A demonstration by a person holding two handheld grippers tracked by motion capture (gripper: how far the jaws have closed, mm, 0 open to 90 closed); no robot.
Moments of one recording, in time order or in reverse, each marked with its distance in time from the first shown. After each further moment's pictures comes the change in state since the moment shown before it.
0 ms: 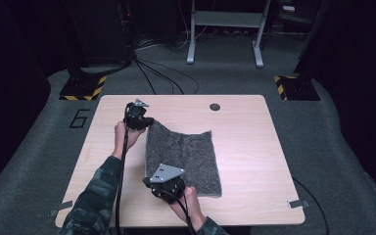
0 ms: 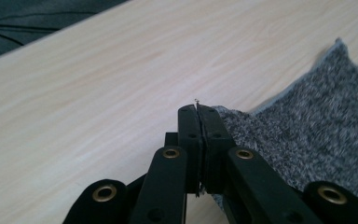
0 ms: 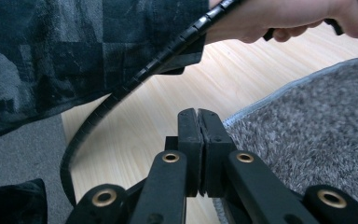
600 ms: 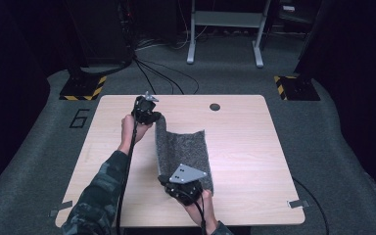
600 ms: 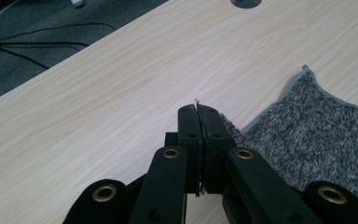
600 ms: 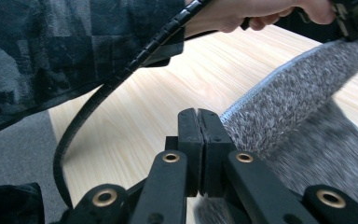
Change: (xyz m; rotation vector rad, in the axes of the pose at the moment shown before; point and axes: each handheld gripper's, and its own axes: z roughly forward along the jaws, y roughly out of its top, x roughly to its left) left arm -0.029 0.031 0.010 0.005 -0.003 0.061; right arm -0.014 -0.019 -0.045 -0.070 -0.085 0.066
